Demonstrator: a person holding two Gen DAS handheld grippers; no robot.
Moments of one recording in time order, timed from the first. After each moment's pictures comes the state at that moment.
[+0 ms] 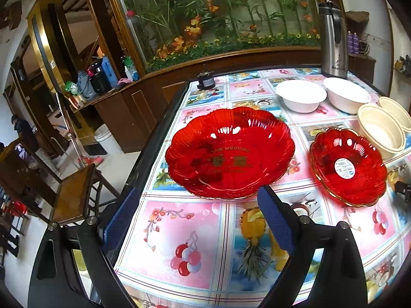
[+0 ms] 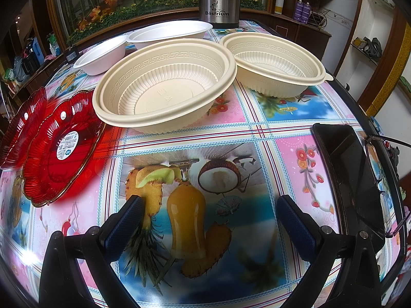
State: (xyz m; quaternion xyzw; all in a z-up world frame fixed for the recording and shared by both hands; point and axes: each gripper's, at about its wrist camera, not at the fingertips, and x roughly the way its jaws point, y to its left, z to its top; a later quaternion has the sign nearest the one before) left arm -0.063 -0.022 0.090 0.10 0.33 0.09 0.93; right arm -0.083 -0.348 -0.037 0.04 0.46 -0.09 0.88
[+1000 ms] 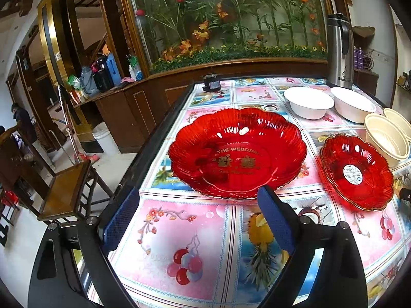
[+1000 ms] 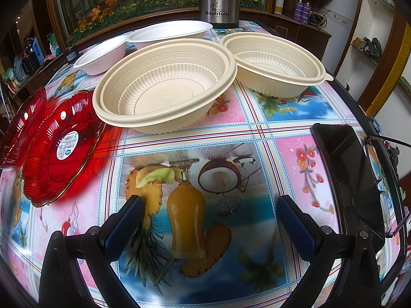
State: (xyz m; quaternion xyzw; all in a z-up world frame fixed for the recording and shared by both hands) left arm -0.060 -0.004 0.071 0.07 0.31 0.09 0.94; right arm -0.082 -0.348 -0.036 0.04 0.46 -0.09 0.88
